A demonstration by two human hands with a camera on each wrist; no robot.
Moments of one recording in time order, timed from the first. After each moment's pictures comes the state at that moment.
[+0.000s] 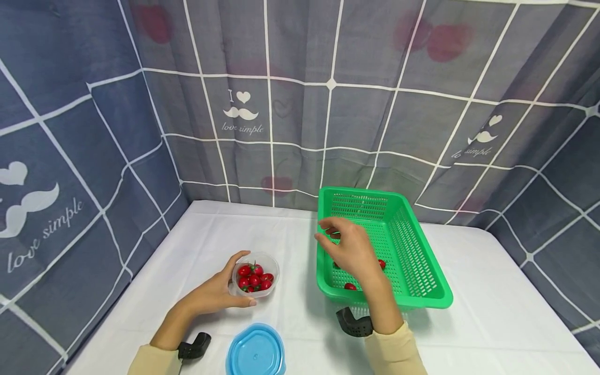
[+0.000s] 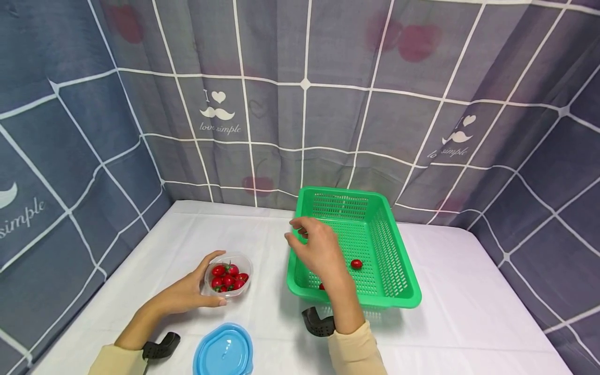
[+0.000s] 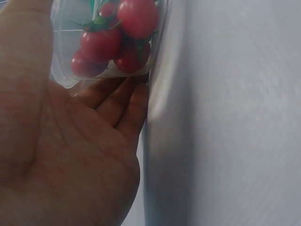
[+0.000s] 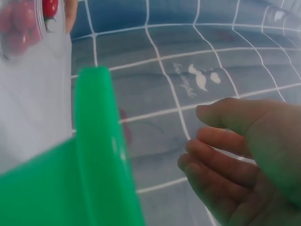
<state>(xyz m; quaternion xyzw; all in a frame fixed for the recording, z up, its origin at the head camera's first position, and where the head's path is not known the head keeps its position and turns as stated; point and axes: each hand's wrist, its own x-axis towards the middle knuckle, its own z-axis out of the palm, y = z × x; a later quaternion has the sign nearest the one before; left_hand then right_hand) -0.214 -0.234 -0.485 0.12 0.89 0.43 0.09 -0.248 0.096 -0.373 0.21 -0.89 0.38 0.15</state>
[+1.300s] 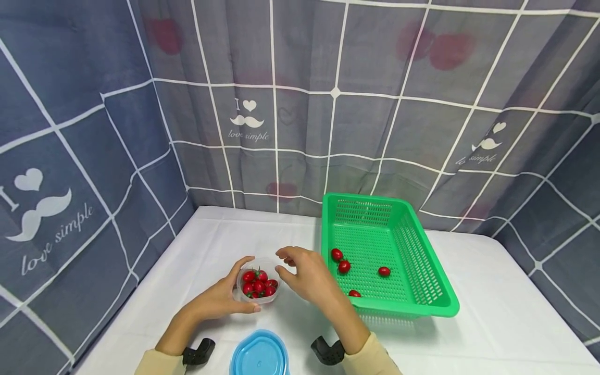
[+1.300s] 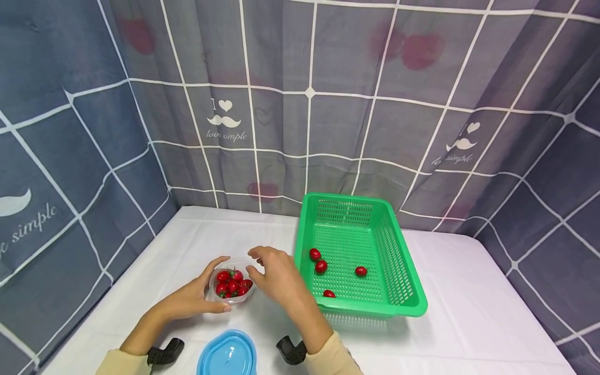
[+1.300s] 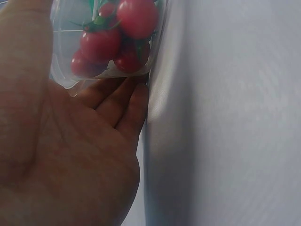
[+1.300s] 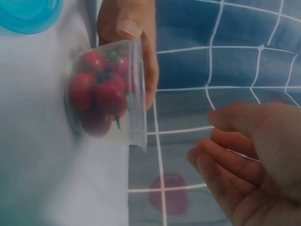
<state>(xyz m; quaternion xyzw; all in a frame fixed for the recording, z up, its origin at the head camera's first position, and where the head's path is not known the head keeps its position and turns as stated) -0.212 -0.234 -0.484 0.12 0.89 0.42 0.09 -0.231 0.021 -0.410 0.31 -0.89 0.32 0.10</state>
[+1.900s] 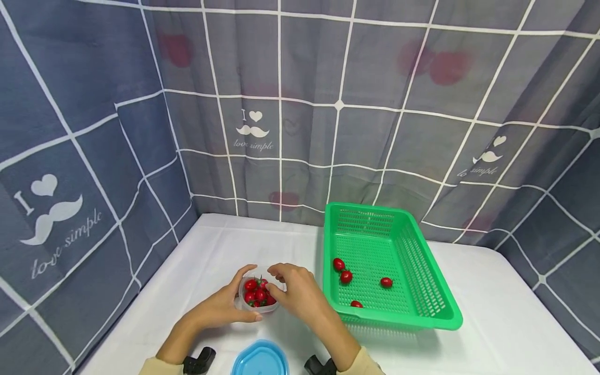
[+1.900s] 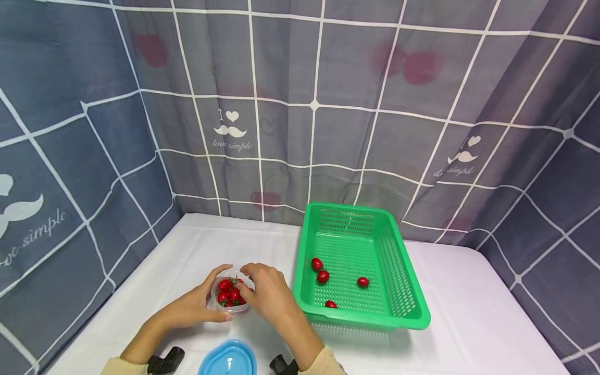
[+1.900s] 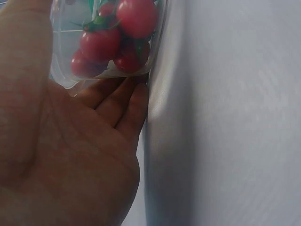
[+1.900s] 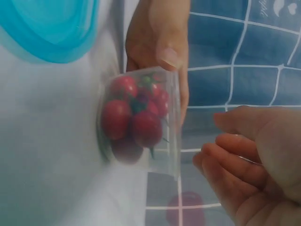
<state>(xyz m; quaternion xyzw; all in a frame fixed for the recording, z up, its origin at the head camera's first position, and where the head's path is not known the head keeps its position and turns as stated) -0.209 -0.234 -0.485 0.13 0.89 0.44 0.08 -0.226 0.001 -0.427 0.32 -0.89 0.32 0.09</state>
